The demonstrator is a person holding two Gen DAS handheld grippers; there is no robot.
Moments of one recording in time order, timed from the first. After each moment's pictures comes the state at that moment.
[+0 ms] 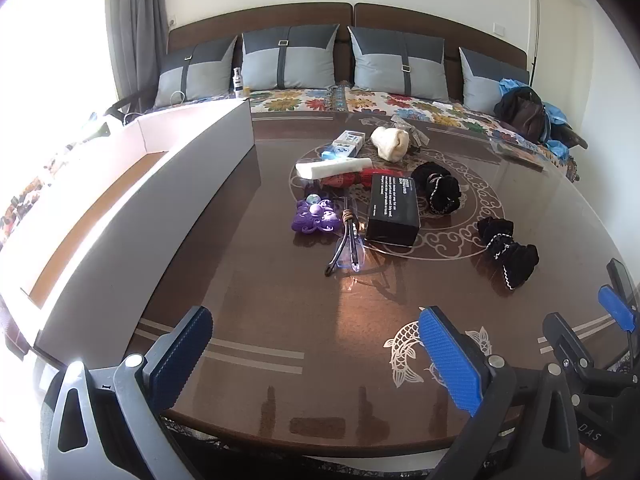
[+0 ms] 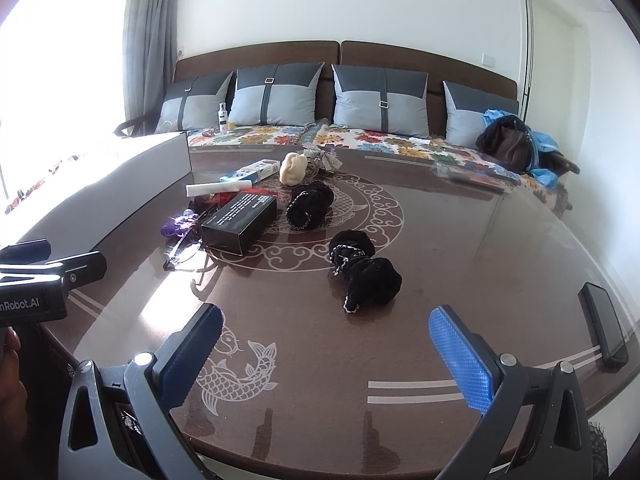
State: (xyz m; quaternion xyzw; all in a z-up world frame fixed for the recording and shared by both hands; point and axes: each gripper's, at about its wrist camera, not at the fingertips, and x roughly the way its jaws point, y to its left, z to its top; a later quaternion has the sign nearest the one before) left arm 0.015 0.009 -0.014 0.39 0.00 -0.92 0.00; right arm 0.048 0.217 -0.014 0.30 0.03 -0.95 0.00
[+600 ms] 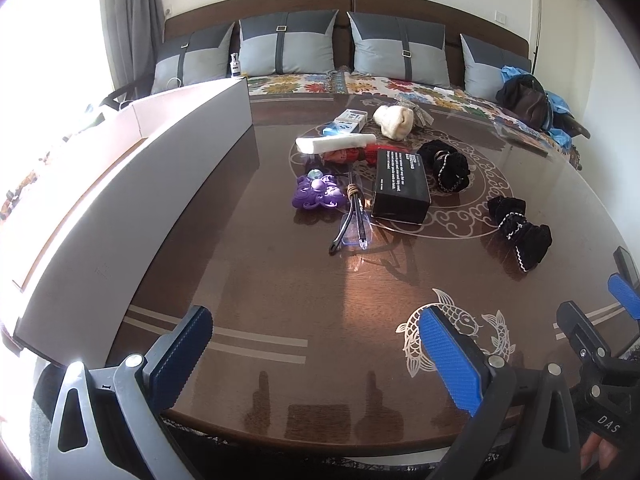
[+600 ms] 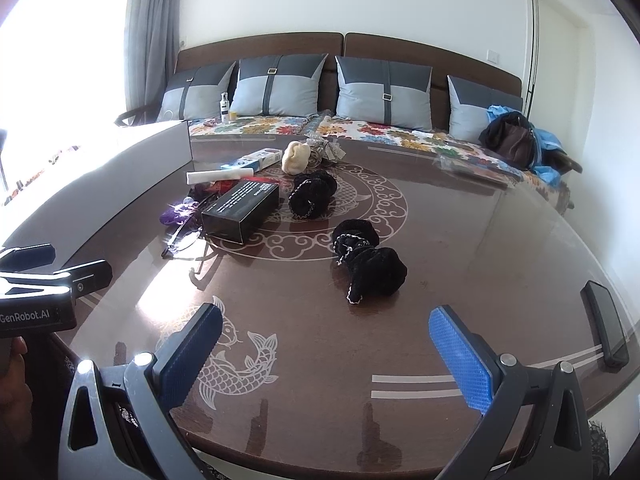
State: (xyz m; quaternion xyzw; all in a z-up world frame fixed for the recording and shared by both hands) left arm 0.008 0.005 -0.042 0.41 -0.01 -0.91 0.00; right arm 0.043 0.213 -0.023 0.32 0.04 -0.95 0.01
